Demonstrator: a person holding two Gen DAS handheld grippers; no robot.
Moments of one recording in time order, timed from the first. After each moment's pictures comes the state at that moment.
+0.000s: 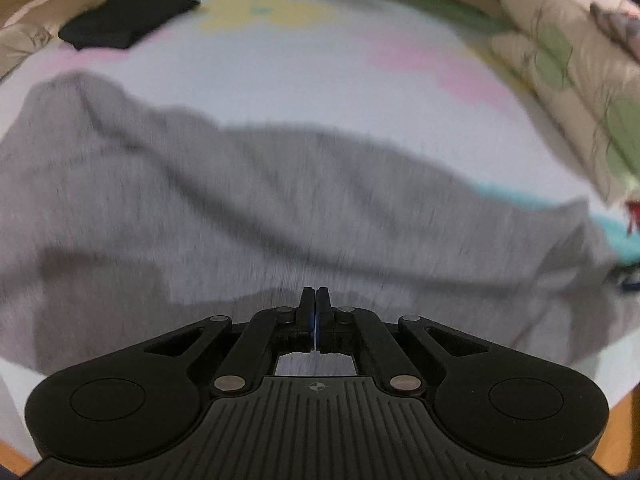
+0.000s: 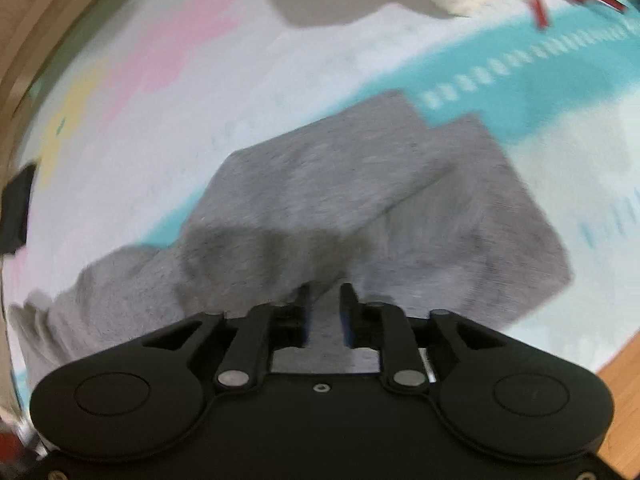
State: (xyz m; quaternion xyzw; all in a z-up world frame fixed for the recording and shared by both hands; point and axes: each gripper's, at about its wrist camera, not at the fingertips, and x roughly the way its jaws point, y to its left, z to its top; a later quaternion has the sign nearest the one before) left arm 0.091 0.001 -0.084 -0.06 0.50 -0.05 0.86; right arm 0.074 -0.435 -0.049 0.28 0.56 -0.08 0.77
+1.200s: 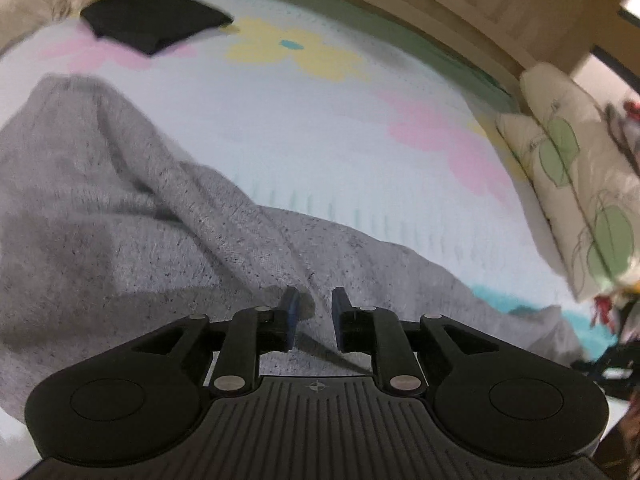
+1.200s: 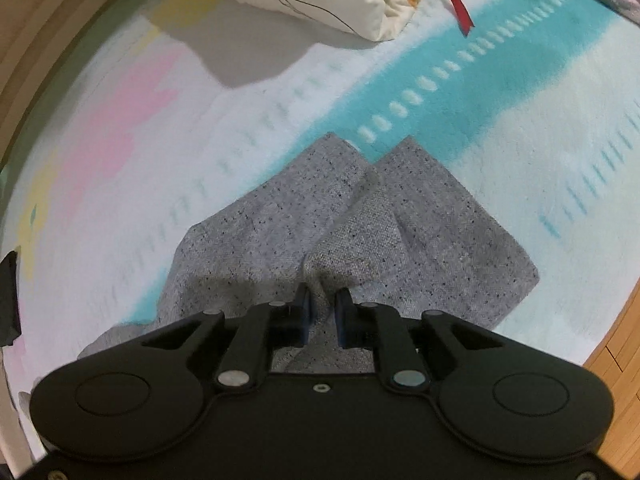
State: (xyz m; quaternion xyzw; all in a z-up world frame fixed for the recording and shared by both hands) left arm 0.130 0.067 -0.065 -0.19 0.46 -0.05 0.86; right arm 0.062 -0.447 -0.036 0.32 0.52 -0.17 0.77
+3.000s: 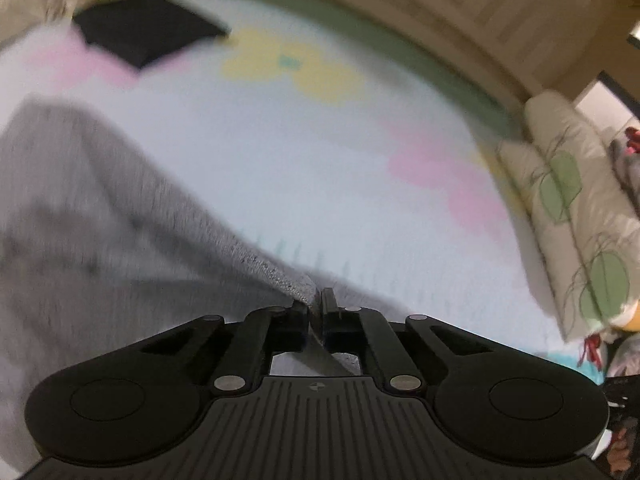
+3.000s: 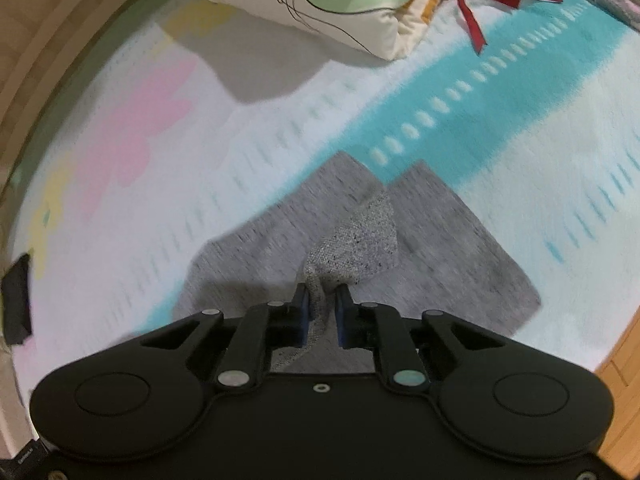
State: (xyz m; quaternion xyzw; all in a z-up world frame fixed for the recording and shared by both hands) left arm 0.173 0.057 -0.032 -0.20 0.43 -0.05 0.88; right arm 0.074 -0.454 -0.024 0.33 0.50 -0.15 0.78
